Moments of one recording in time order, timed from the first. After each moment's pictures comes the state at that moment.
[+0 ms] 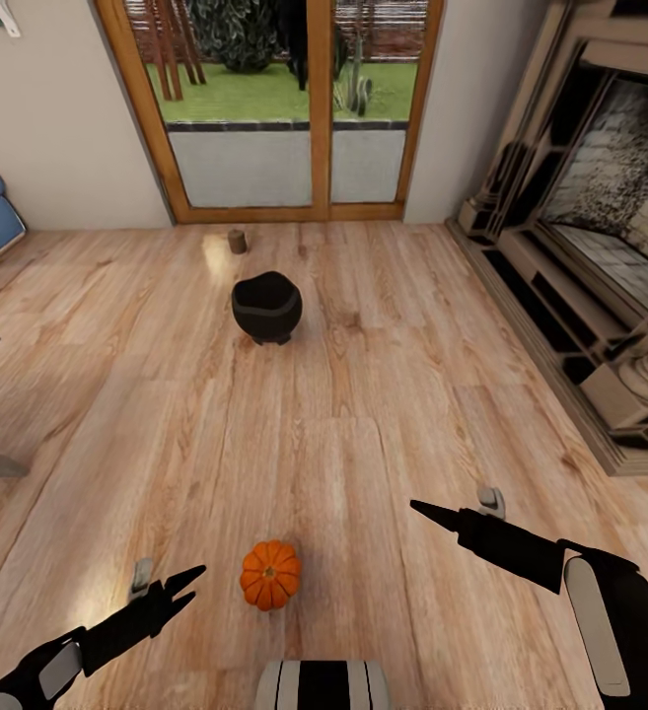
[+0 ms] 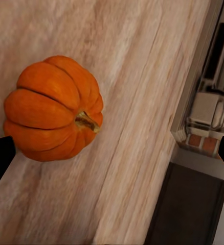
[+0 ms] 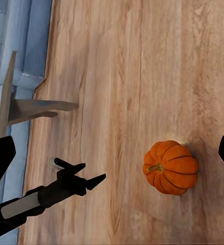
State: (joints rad) left arm -0.57 0.28 0.08 -0.17 0.62 0.40 -1.10; right arm -0.27 -0.07 -0.29 -1.58 -0.38 1.04 0.85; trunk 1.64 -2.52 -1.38
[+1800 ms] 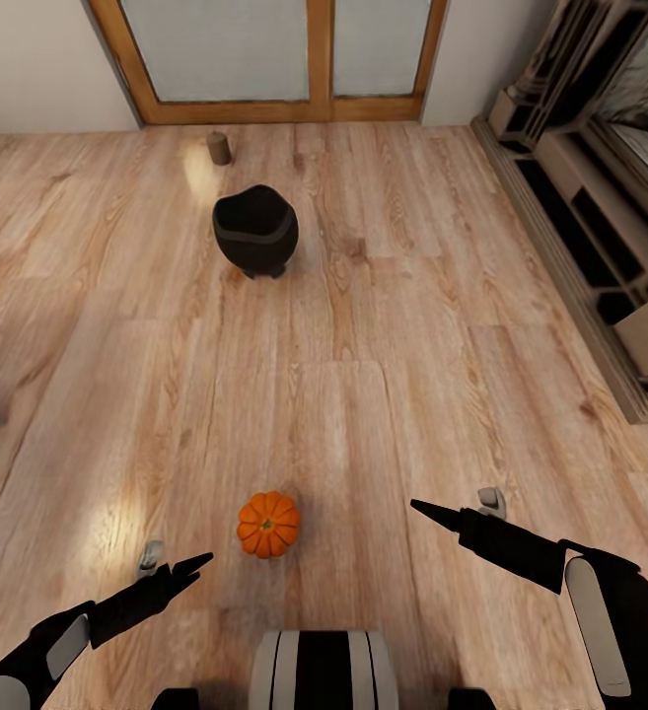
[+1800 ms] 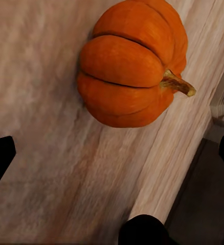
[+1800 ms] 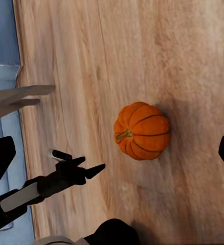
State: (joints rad) left arm -0.57 0.28 0.08 -0.30 0.53 0.40 -1.08; right arm -0.27 -0.07 -0.29 -1.58 -0.38 1.04 0.86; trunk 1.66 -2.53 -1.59
